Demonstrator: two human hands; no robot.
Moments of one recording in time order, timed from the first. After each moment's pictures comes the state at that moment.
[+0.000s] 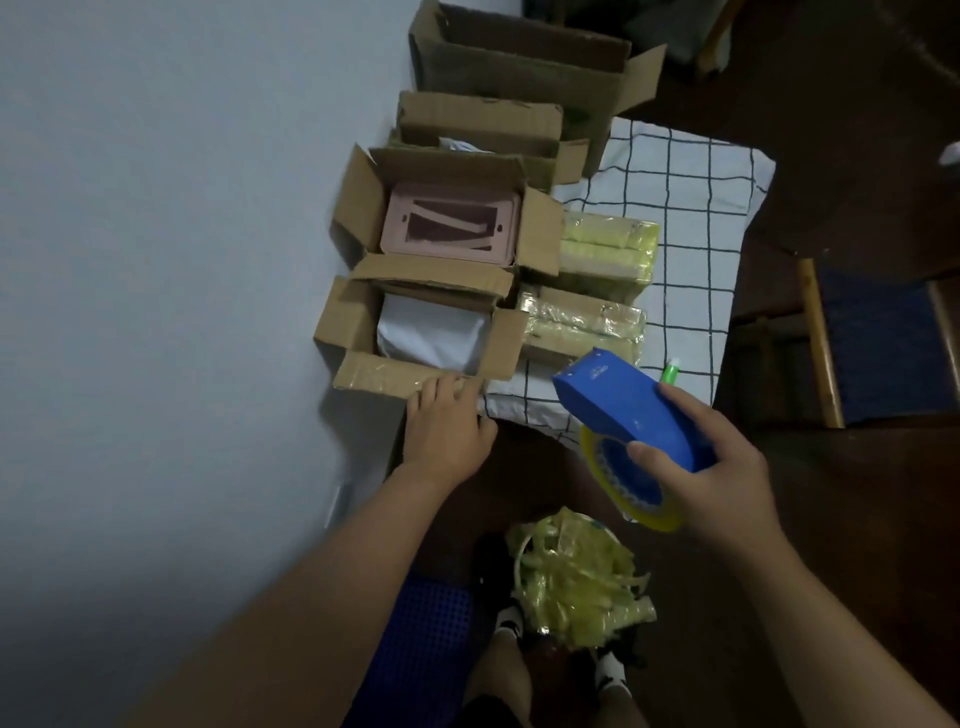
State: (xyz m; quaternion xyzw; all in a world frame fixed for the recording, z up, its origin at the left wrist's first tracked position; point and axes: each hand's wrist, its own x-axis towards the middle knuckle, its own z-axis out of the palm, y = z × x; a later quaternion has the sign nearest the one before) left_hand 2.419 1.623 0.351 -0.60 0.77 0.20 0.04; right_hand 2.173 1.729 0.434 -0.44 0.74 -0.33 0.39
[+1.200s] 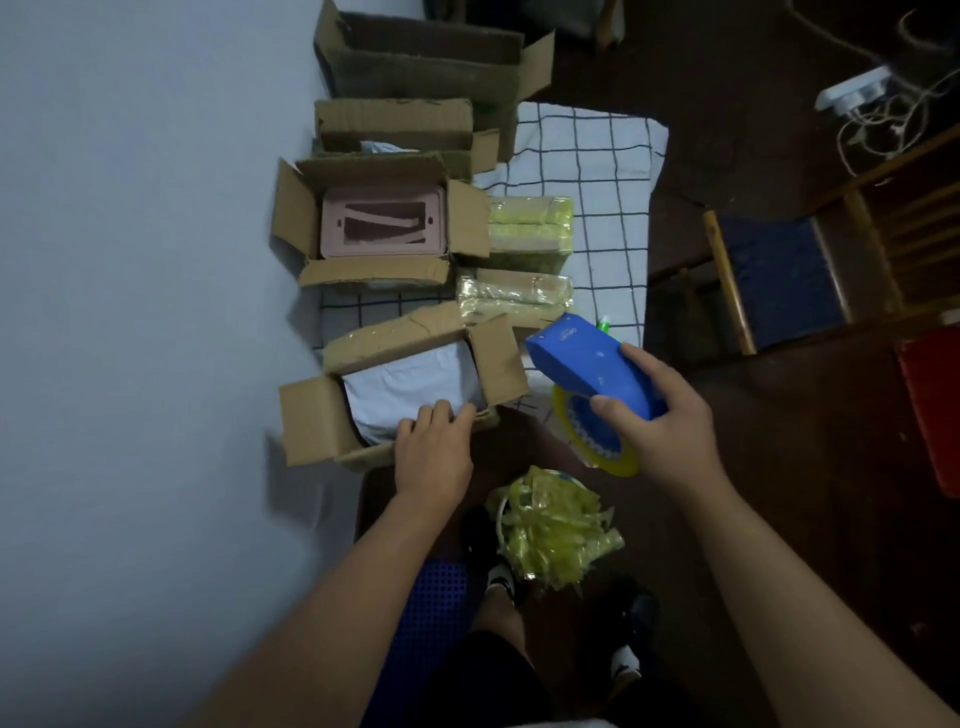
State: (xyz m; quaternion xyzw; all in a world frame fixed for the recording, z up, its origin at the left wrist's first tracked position) left_hand 2.406 1.686 0.395 -0.52 0.84 0.14 0.07; right_hand 2.177 1.757 0.477 -0.37 0.77 -0.37 0.36
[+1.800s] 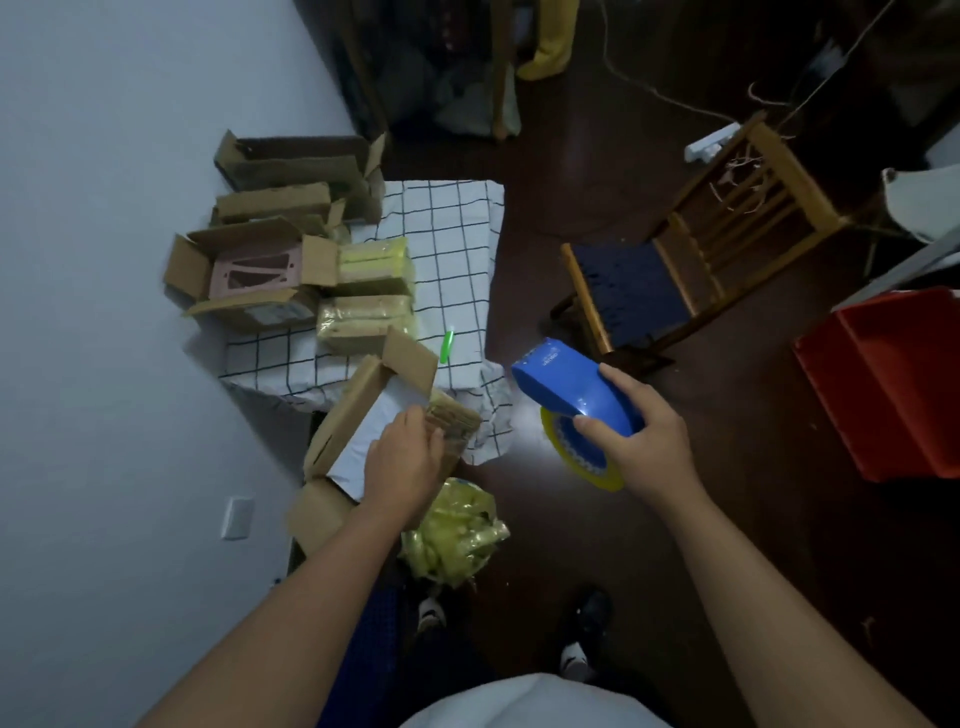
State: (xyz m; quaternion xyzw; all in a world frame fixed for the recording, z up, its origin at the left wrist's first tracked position) left_hand 2.202 1.883 0.481 -0.57 0.79 0.23 -0.06; right_hand 1.955 2.004 0.532 -0.38 0.76 -0.42 0.33
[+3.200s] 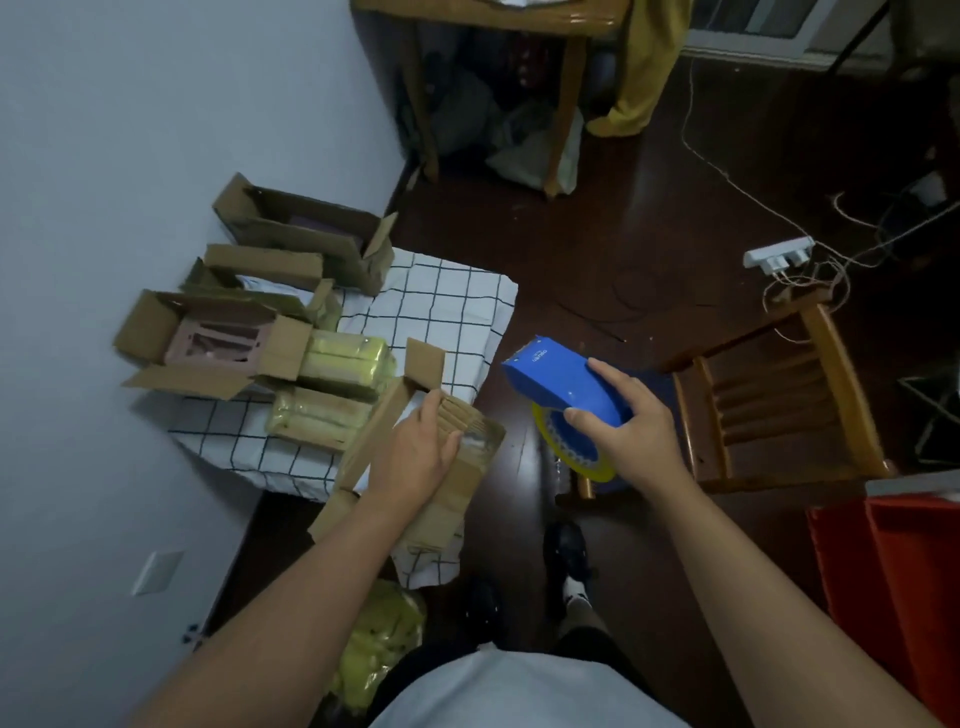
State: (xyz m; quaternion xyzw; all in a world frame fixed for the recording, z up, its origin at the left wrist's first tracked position) left_hand 1.994 1.665 0.498 -0.62 0.75 0.22 -0.10; right_hand 1.733 1.712 0.536 -0.49 0.70 -0.37 0.36
